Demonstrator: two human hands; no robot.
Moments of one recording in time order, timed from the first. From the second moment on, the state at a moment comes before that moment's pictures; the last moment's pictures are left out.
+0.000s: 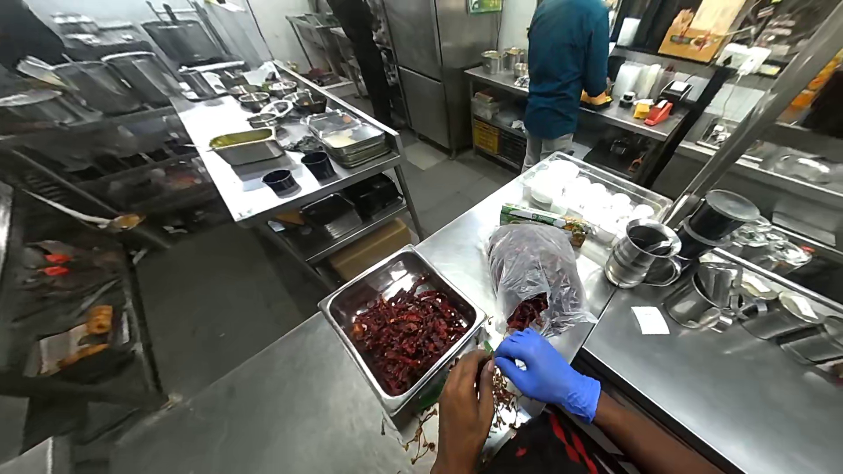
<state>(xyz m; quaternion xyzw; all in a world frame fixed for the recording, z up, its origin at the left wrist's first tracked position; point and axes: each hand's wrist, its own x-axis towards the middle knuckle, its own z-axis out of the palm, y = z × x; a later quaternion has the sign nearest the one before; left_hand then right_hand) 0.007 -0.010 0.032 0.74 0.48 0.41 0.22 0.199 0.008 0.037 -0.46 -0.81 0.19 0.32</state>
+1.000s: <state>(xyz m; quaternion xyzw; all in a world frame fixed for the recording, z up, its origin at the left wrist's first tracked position) 0.003 -0.004 0.057 0.53 0.44 0.58 0.43 0.137 0.008 0.030 -0.35 -0.41 0.67 0.51</state>
